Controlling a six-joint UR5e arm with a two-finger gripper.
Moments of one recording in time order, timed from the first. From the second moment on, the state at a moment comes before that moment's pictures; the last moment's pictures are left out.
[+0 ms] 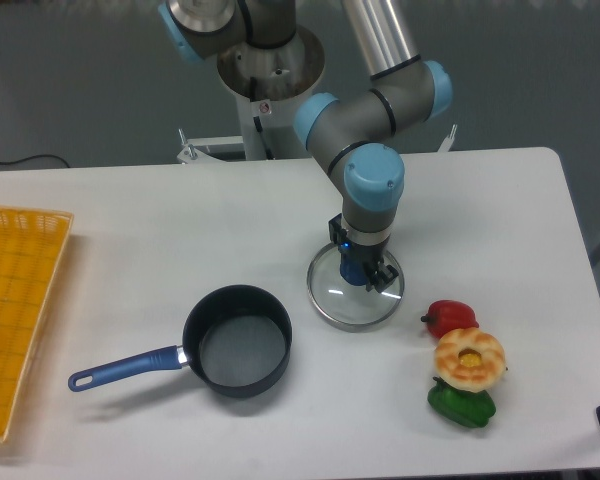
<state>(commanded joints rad) 2.59 -1.93 -1.90 -0.89 1.57 1.45</state>
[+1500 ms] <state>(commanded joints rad) 2.59 -1.93 -1.90 -0.88 1.57 1.44</state>
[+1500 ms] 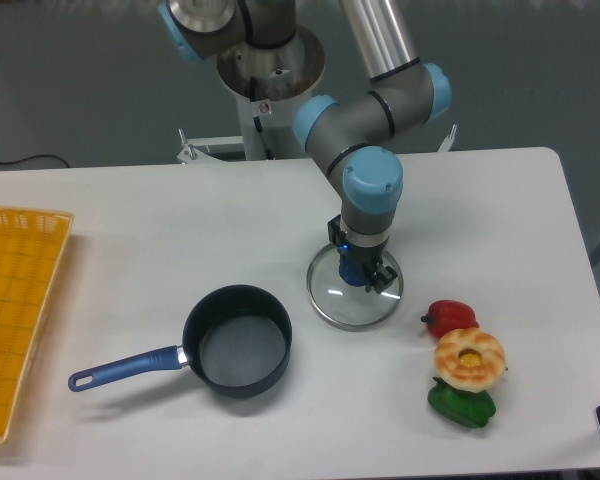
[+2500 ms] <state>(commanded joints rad) 2.58 -1.86 -1.83 -0.90 1.61 1.45</state>
